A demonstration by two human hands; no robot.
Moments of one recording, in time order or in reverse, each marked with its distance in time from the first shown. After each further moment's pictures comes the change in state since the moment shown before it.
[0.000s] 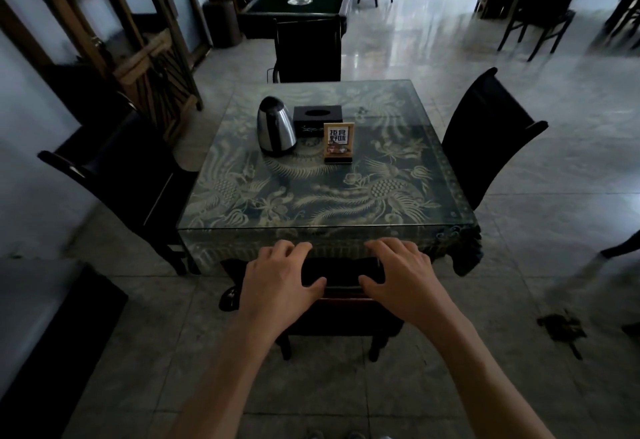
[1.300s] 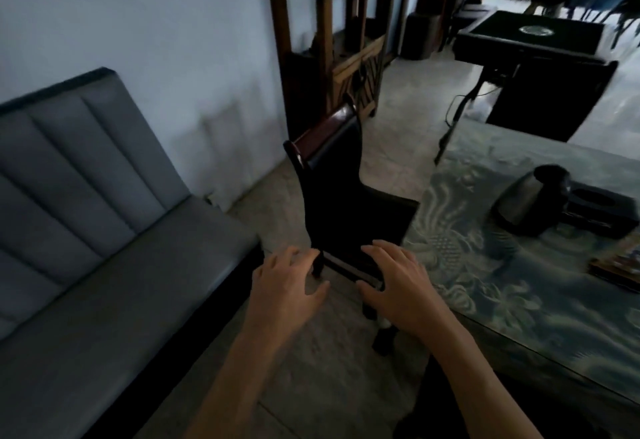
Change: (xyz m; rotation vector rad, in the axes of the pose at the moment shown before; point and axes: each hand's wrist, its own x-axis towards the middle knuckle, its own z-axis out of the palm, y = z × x) left_hand -0.010 -0.454 -0.110 -0.068 0.163 -0.505; right_hand 0.239 -0.446 0.152 0.045 -0.275 -0.492
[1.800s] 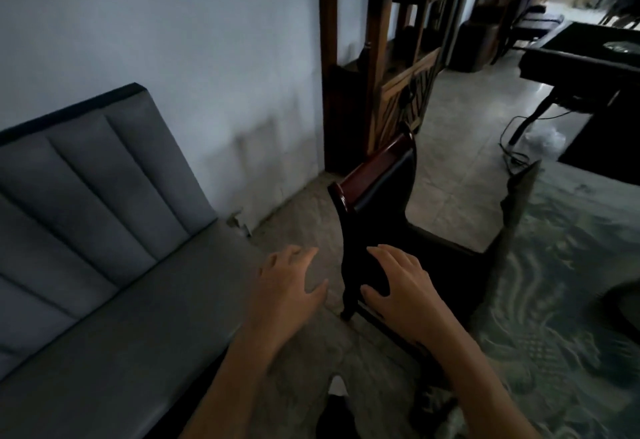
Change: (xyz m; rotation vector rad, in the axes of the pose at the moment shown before) left_hand 0.200 -0.125 -0.005 -0.015 0.033 -0.124; right_hand 0.242 -0.036 0.015 0.088 -0.053 -0.074
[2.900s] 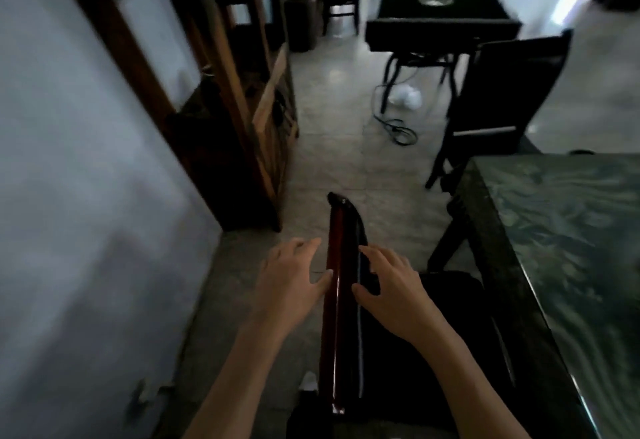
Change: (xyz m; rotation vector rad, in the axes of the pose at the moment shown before) left_hand 0.540 0.032 0.066 -0.004 -0.255 0.580; right_hand 0.402 0.095 -0.068 0.117 0.286 0.540
